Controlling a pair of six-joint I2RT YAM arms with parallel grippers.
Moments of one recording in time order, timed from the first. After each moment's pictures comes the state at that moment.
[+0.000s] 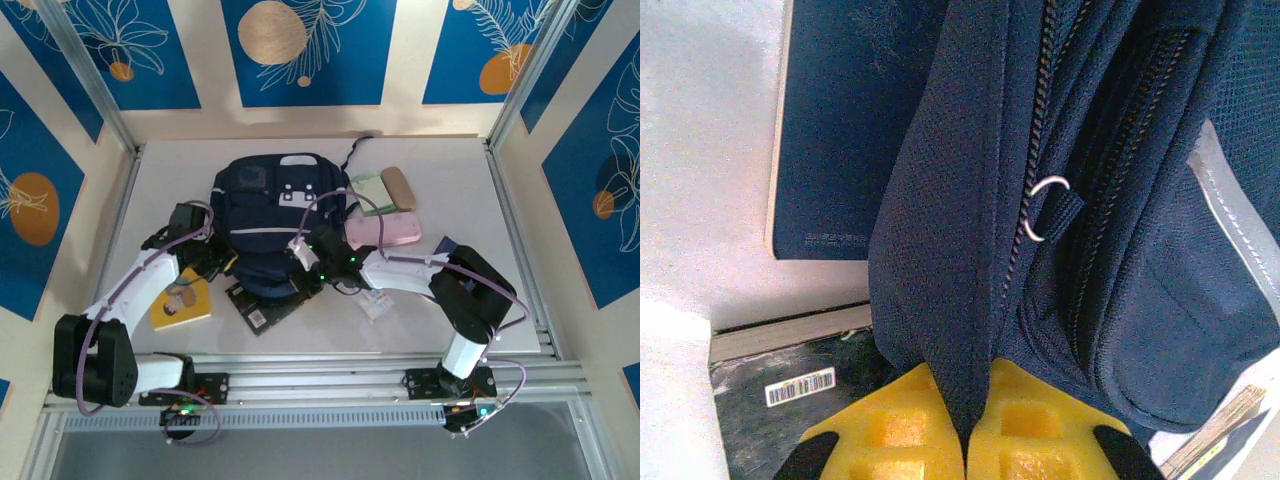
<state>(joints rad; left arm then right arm) -0.16 1.27 0.83 -0.63 0.29 -0.99 0.87 1.71 0.97 -0.15 -0.26 0.16</state>
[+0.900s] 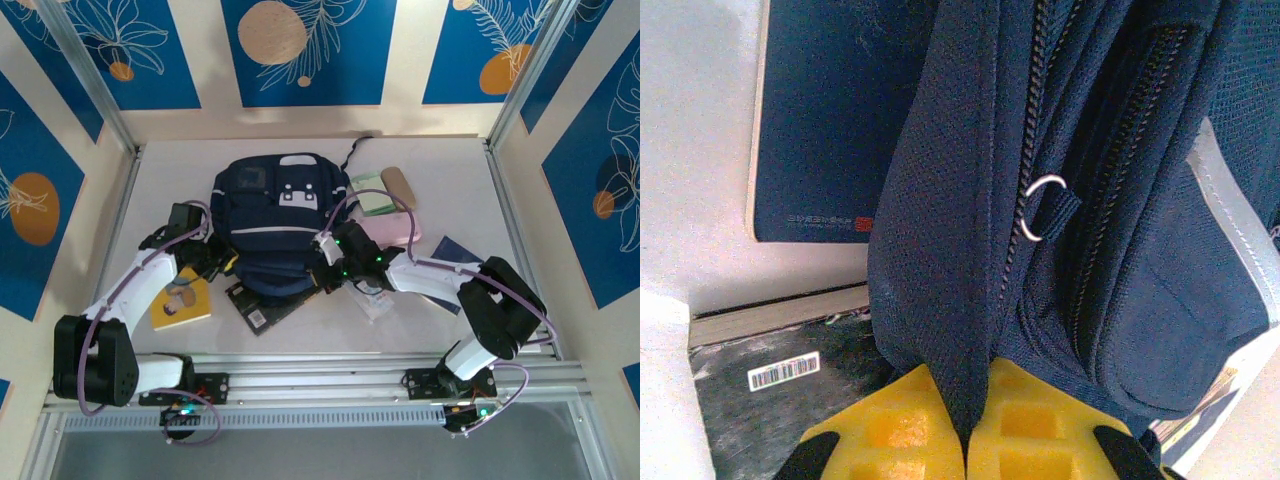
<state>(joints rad) -0.13 1.27 0.83 -0.64 0.35 -0.99 0.75 1.55 0.83 -0.15 -0.30 0.23</state>
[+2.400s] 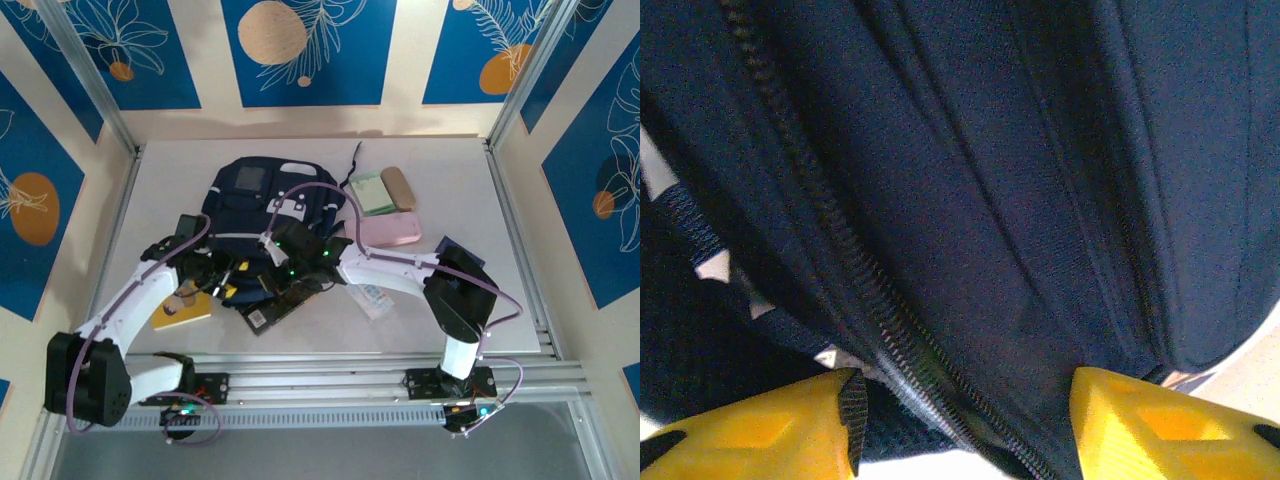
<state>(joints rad) -0.22 1.20 0.78 -0.74 0.39 -1.24 1.00 1.79 1.25 -0.33 -0.26 0.39</state>
